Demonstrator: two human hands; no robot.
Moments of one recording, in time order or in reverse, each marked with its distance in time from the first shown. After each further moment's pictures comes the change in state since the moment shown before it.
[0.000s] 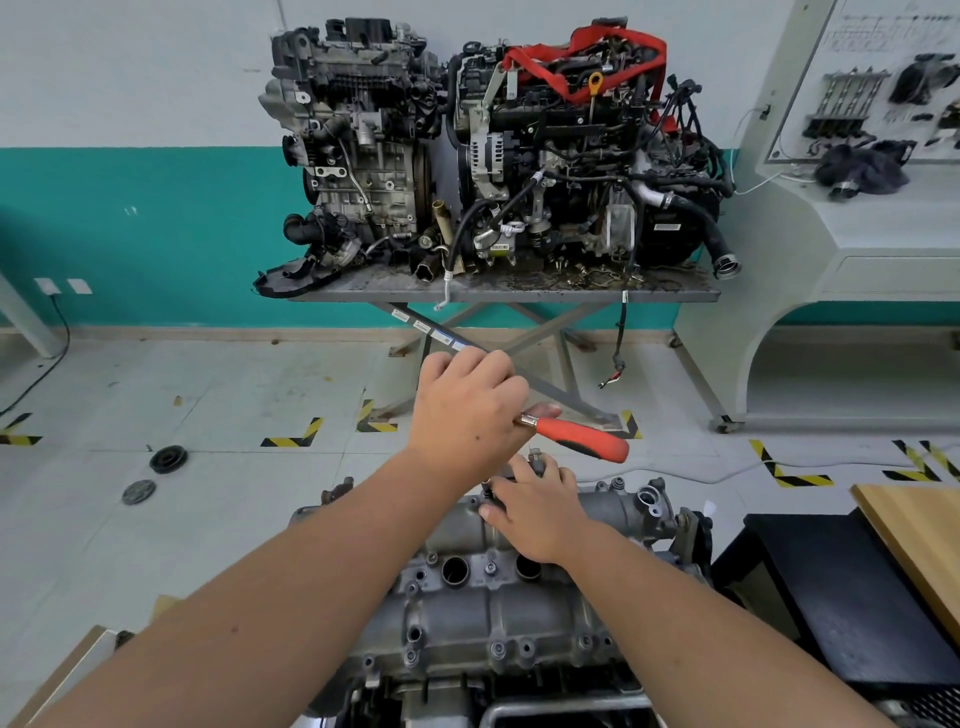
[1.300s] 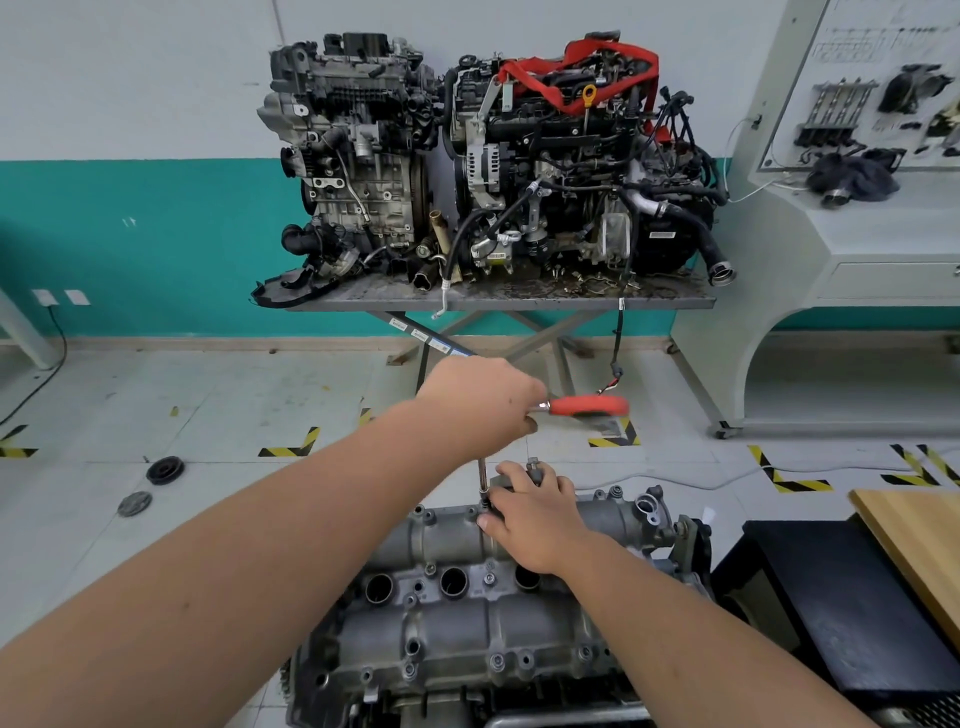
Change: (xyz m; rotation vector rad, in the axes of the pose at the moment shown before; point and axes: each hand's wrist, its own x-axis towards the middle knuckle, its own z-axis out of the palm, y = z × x) left_hand 0.062 -0.004 -0.020 -0.001 -0.925 0.063; right_hand 0.001 0.001 -0.002 0.044 -0.051 -0.007
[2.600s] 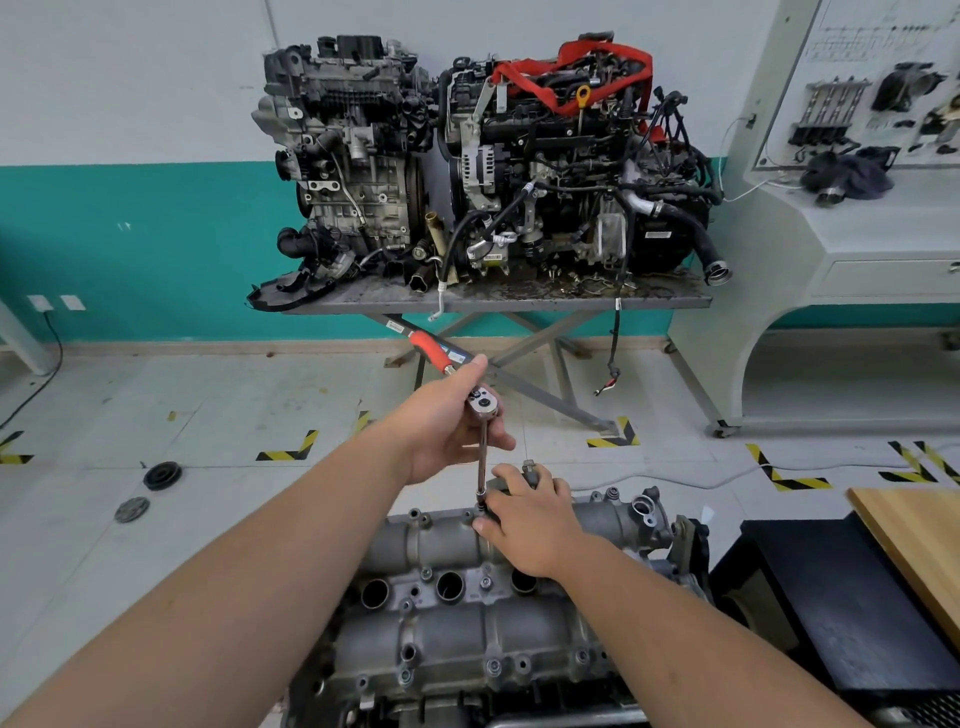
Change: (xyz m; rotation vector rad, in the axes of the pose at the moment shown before) left_hand -0.010 -0.025 0.047 -1.803 -0.204 -0.476; right_hand 0.000 0.002 0.003 -0.017 0.025 -0.017
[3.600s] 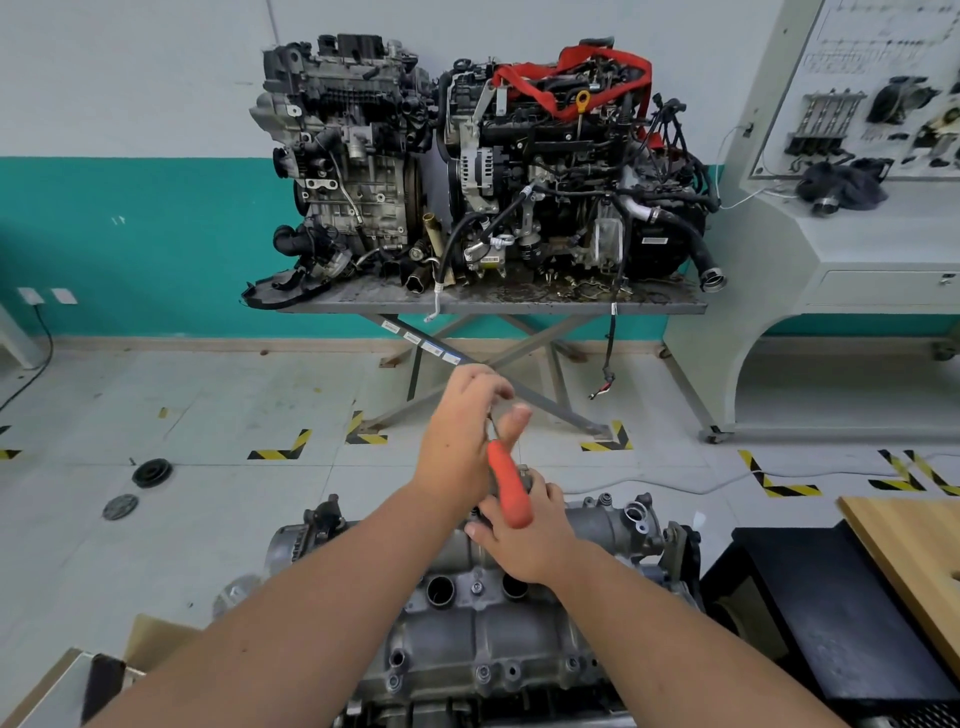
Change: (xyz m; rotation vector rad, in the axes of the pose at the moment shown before) left_hand 0.007 -0.035 0.036 0.624 0.518 0.899; right_hand -0.003 -0.002 -0.005 0.021 0.024 -0.002
